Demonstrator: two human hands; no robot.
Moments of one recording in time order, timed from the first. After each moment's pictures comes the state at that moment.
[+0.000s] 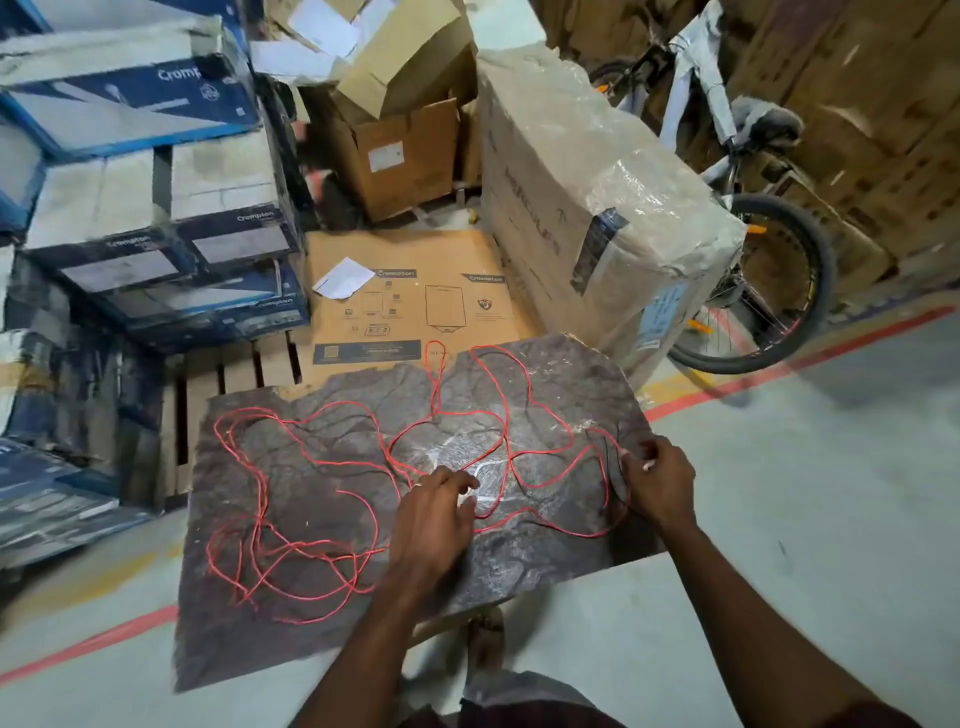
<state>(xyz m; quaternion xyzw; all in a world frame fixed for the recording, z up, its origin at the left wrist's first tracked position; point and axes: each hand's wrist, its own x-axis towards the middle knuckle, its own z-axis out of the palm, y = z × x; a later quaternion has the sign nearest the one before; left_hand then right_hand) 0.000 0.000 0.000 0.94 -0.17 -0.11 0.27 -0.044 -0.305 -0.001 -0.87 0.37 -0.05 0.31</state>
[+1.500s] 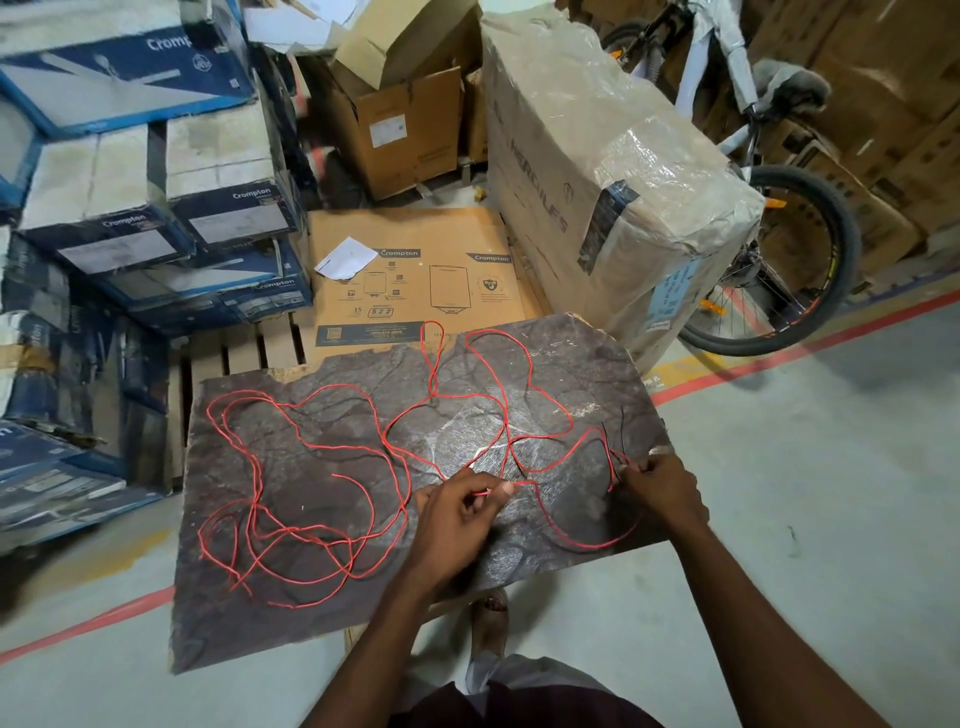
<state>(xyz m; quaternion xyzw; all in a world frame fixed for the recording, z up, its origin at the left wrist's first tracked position) -0.020 -0.026 -0.003 0.82 -0.12 -0.13 0.54 -0.058 -0.292 0.024 -0.82 0.47 0.13 0.31</state>
